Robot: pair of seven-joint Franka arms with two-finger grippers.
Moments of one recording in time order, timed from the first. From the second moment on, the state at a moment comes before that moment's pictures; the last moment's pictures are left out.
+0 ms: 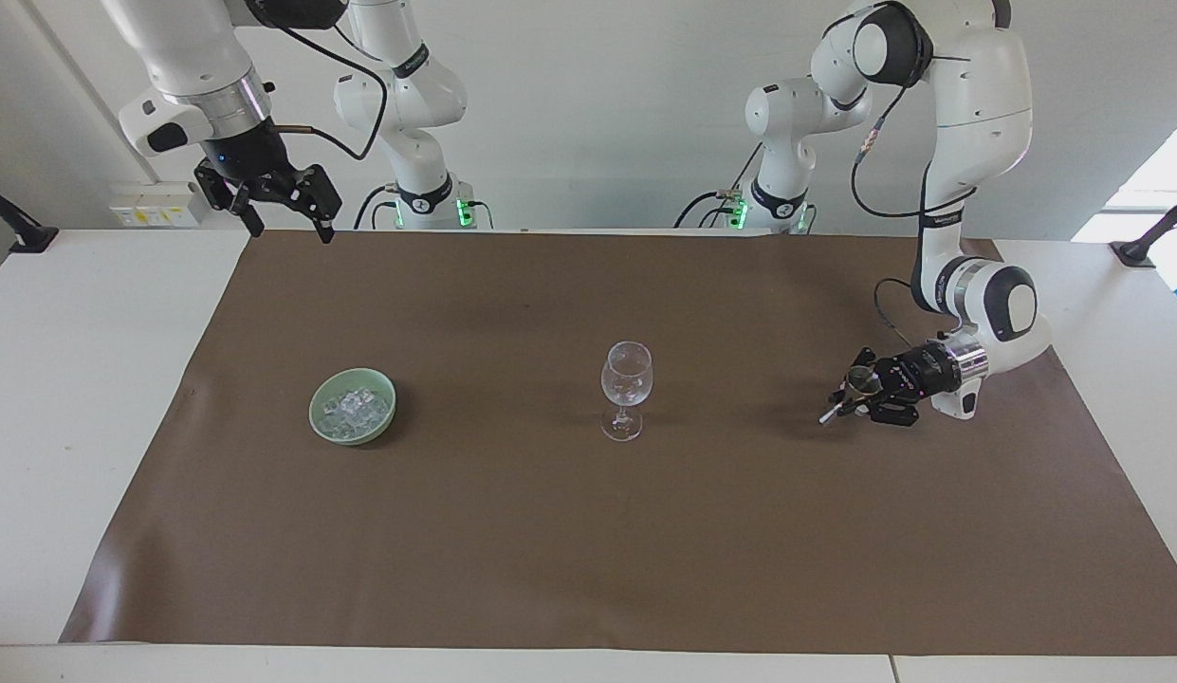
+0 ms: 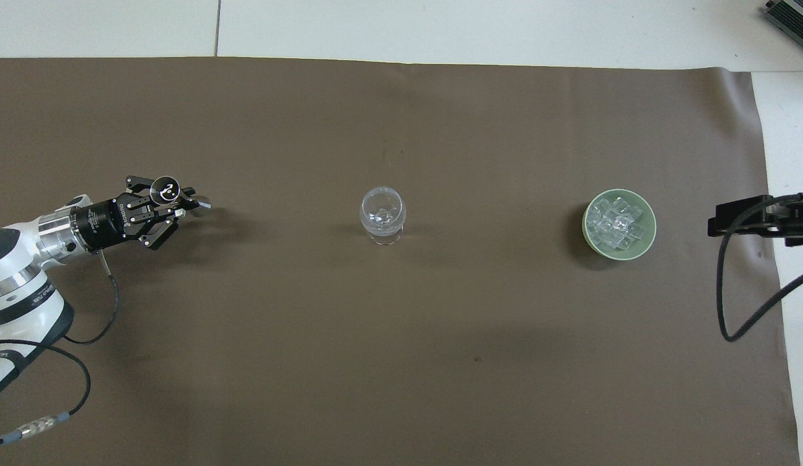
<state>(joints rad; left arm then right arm) 0.12 0.42 0.14 -2.03 -1.56 1.60 -0.71 0.08 -0.10 -0.10 -1.64 0.00 1.56 0.12</state>
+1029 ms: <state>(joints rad) -0.05 0.27 0.14 -2.06 -1.56 1.75 -0.82 0.08 -0.10 -0.10 -1.64 0.00 1.56 0.12</state>
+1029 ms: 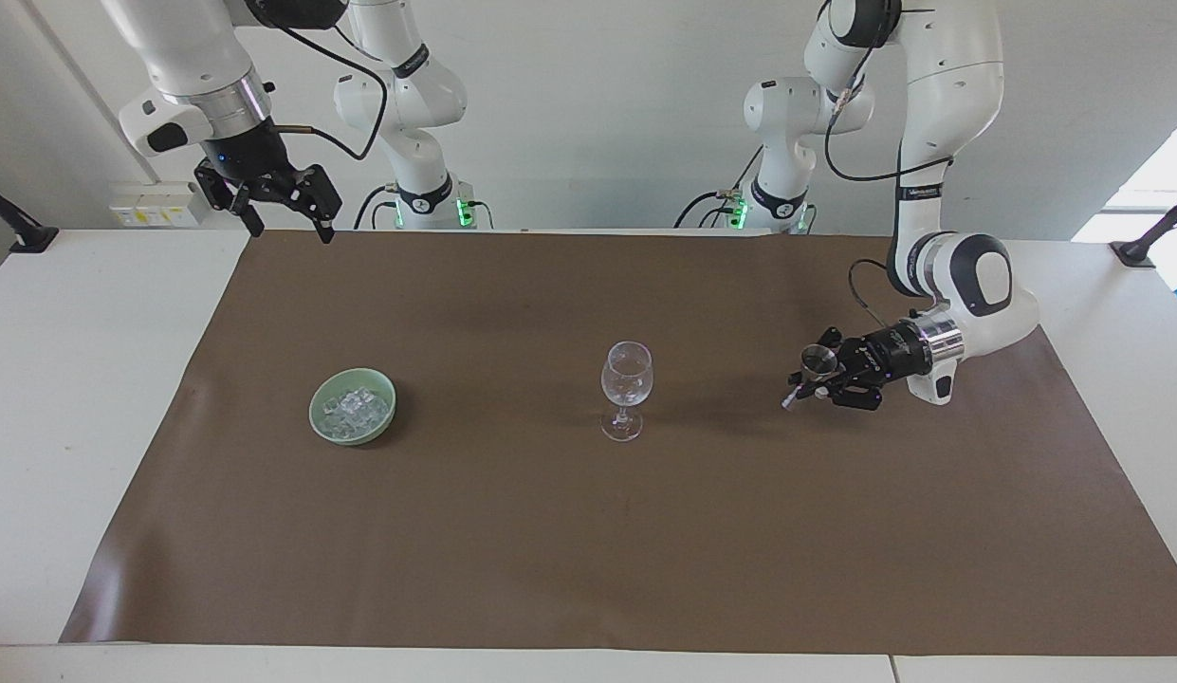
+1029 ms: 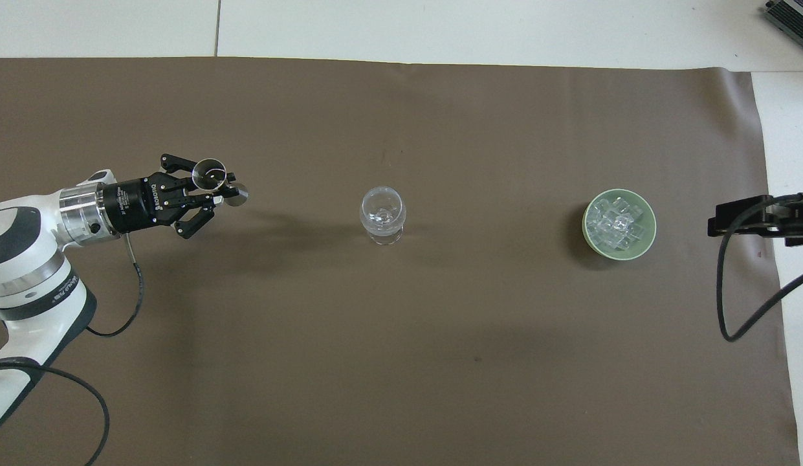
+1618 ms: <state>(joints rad) -0.19 0.20 0.13 -2.05 -1.56 1.90 -0.92 0.08 -0.10 -0.10 -1.64 0.00 1.56 0.12</state>
